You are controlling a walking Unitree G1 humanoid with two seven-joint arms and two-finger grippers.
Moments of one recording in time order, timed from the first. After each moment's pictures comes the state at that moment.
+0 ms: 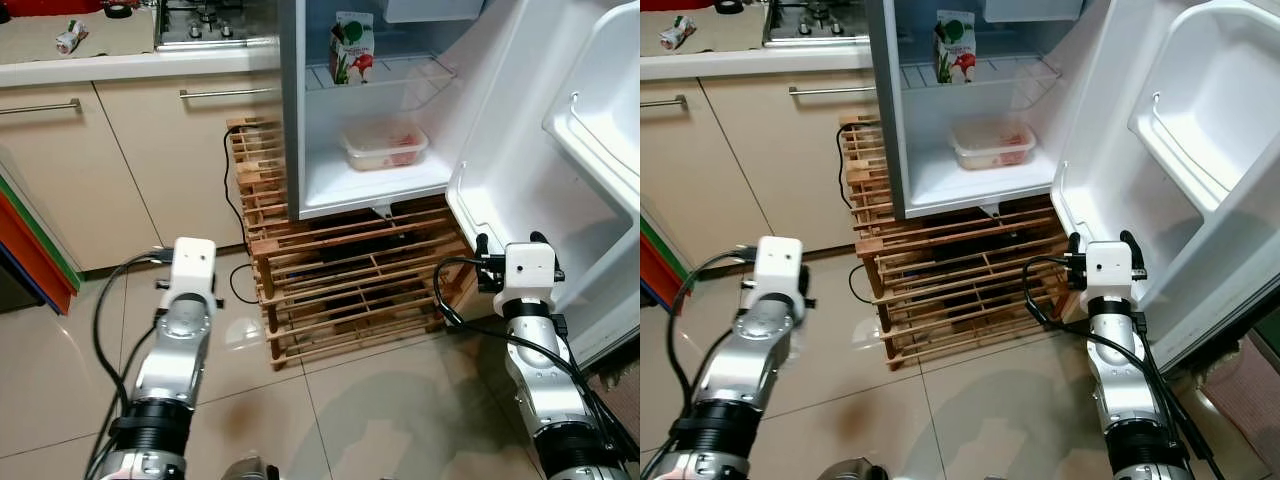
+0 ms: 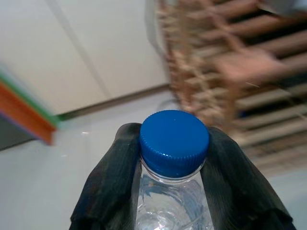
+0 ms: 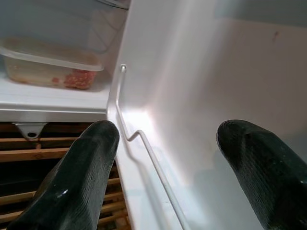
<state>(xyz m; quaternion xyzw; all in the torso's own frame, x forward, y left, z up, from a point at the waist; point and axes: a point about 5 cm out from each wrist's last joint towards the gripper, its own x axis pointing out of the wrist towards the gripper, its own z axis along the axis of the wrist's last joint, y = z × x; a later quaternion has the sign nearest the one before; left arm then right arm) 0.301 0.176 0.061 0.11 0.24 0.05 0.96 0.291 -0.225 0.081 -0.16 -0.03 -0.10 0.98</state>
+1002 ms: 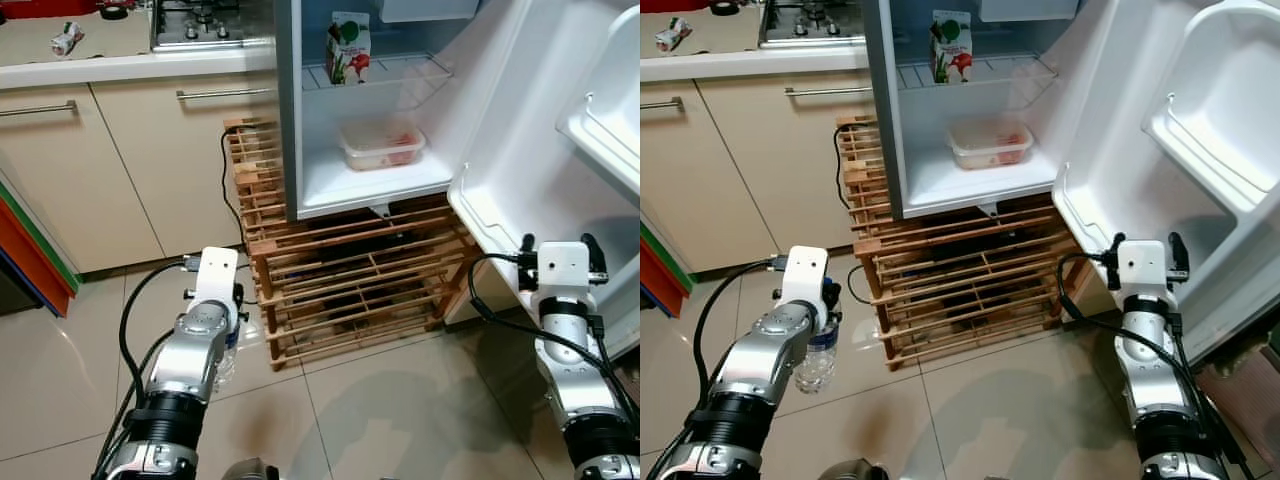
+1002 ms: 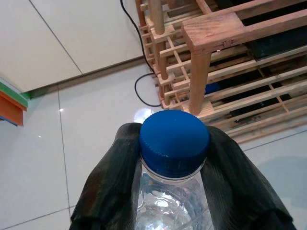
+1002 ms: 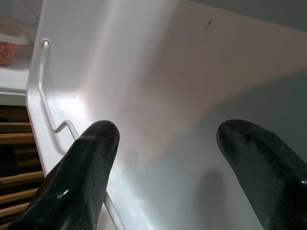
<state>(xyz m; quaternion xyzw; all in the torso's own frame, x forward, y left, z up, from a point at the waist) 0.301 0.169 0.055 0.08 0.30 0.02 0.95 0.291 -0.270 0.083 -0.23 -0.01 -0.19 0.96</state>
